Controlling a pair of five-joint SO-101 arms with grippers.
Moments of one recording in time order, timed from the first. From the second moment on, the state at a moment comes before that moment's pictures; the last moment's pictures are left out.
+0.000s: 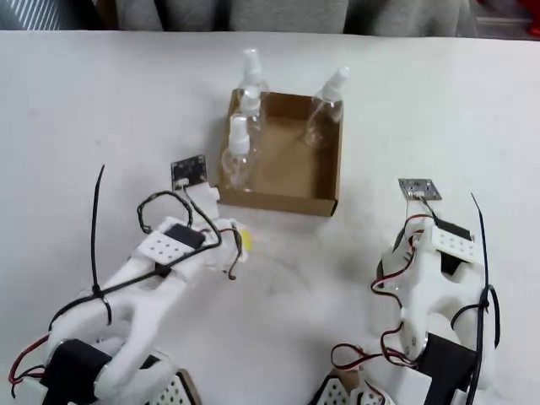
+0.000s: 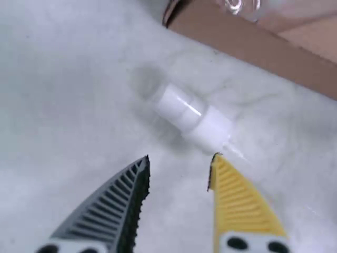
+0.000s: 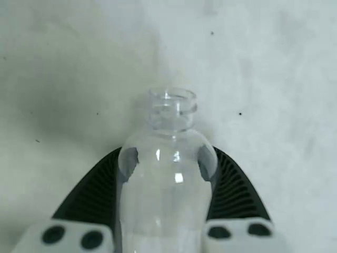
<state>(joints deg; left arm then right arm) 19.2 -18.7 58.8 40.0 41.0 19.1 -13.8 52.6 56.6 25.9</state>
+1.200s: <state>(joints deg) 23.9 -23.0 62.0 32.0 48.1 18.5 -13.8 53.2 56.3 26.2</state>
